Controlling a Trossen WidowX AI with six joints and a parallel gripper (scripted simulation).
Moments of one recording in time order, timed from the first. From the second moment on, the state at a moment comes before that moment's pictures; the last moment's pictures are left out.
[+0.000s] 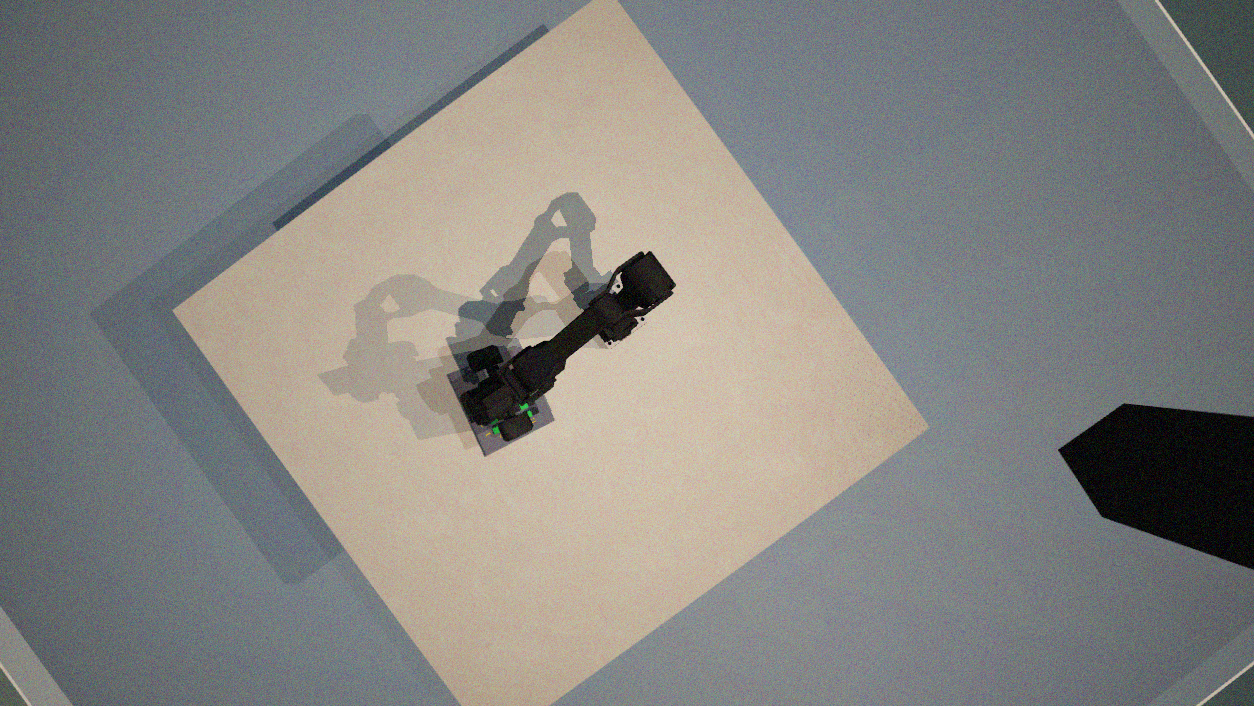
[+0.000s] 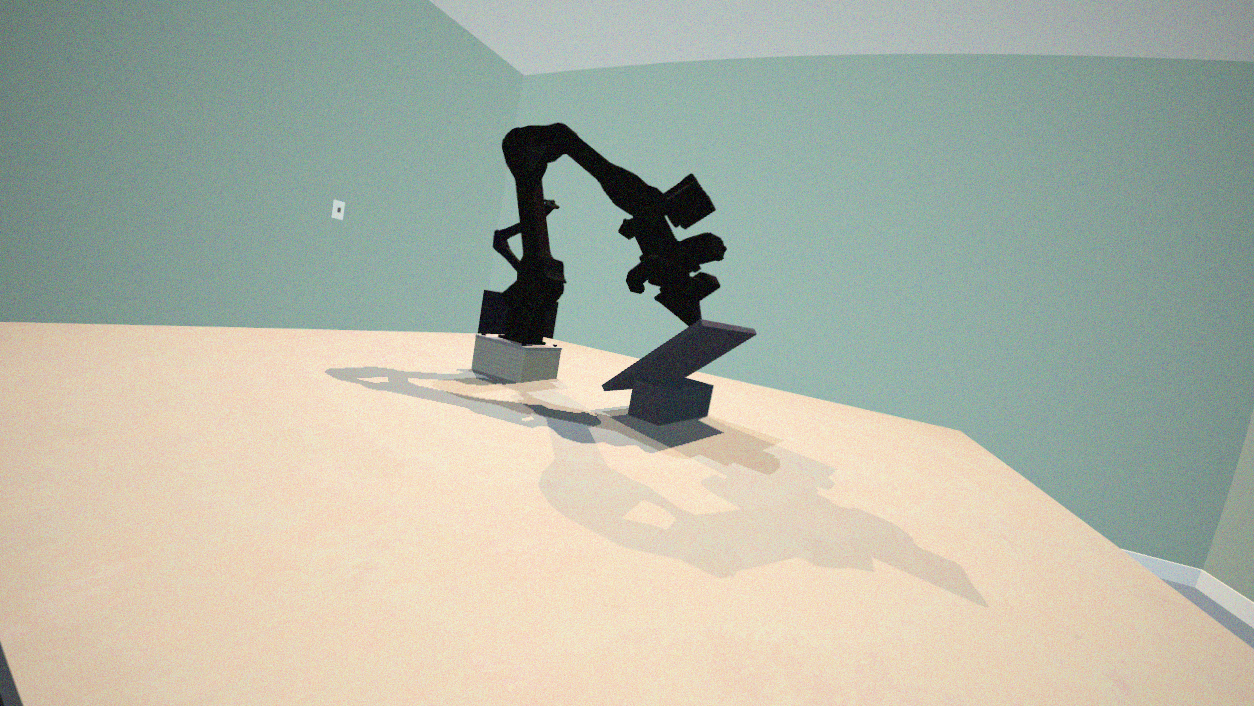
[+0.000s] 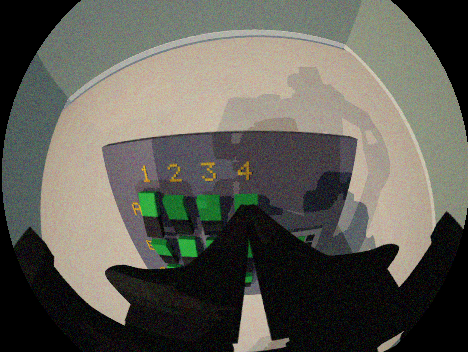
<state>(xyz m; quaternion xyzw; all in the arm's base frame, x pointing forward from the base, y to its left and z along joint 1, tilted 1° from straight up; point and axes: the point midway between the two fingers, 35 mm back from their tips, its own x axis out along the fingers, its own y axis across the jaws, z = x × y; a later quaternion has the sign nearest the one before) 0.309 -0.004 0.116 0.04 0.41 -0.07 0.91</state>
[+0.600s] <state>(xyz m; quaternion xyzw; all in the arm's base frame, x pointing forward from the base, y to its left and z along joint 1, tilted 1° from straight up) 0.310 -0.004 0.114 0.04 0.41 -0.07 0.91</state>
